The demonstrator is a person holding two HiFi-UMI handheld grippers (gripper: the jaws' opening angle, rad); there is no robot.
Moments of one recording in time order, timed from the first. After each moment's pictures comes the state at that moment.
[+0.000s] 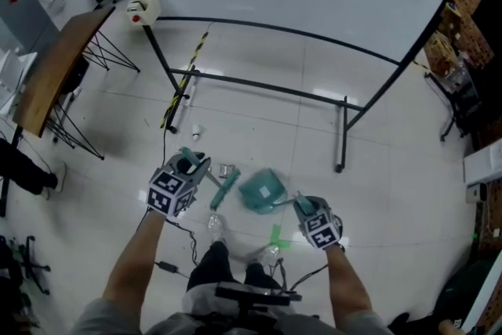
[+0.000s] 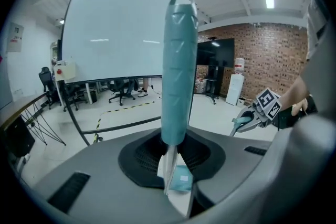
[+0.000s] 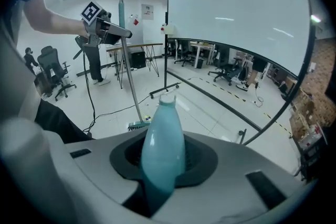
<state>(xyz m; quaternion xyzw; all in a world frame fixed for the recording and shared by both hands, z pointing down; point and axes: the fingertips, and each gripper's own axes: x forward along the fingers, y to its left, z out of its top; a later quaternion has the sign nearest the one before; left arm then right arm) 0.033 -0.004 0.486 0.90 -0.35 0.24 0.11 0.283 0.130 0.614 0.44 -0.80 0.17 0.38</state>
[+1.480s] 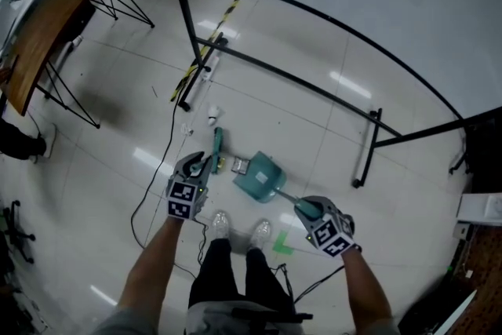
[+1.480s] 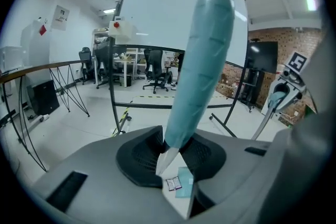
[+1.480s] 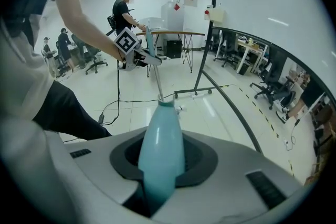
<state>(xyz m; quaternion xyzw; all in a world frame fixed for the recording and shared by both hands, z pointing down) -0.124 -0.143 0.669 0.82 -0.50 0.20 0.20 0.132 -0.023 0.637 0.23 -0.85 0.10 0.47</state>
